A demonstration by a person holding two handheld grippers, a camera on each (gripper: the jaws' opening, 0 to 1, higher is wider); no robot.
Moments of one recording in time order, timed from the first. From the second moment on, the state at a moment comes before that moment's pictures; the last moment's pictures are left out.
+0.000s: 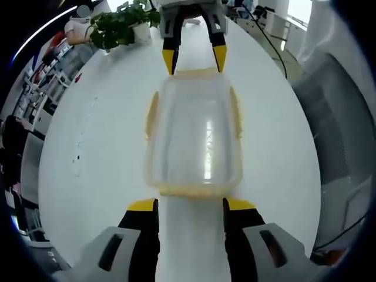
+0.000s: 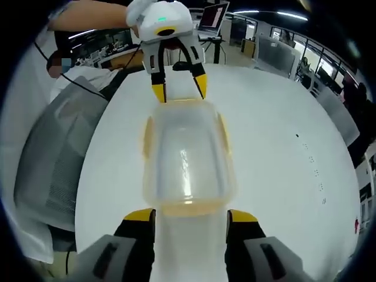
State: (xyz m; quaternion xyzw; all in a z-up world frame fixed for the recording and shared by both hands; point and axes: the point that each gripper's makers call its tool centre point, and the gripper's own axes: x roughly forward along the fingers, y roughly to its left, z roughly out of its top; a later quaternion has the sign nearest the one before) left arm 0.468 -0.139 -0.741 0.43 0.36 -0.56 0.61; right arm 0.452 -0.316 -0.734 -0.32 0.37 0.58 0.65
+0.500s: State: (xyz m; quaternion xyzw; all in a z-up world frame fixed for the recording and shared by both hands) left arm 0.477 -0.148 -0.716 0.33 0.37 -0.52 0.70; right arm 0.457 -0.304 -0.719 -0.25 0.40 0.53 0.70
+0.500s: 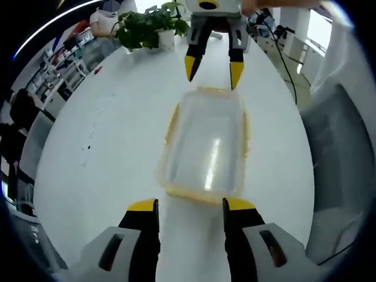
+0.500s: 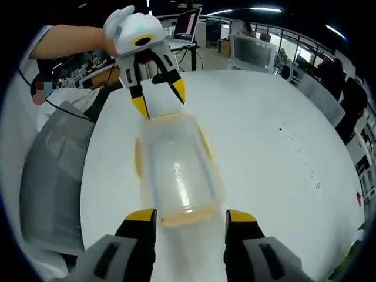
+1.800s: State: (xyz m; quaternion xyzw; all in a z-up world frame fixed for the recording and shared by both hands) left arm 0.480 -0.153 -0.720 0.09 0.45 -0.35 0.81; right arm 0.470 -0.296 -0.725 -0.02 0.45 0.35 0.82
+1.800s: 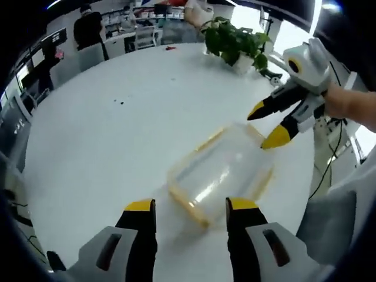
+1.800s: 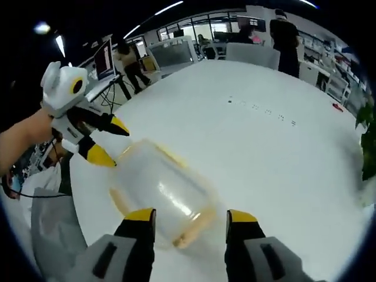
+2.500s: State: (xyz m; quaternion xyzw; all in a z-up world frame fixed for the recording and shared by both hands) left arm 0.466 -0.165 -0.734 0.00 0.47 -0.35 0.81; right arm 0.457 -0.290 -0.741 0.05 0.49 0.34 0.80
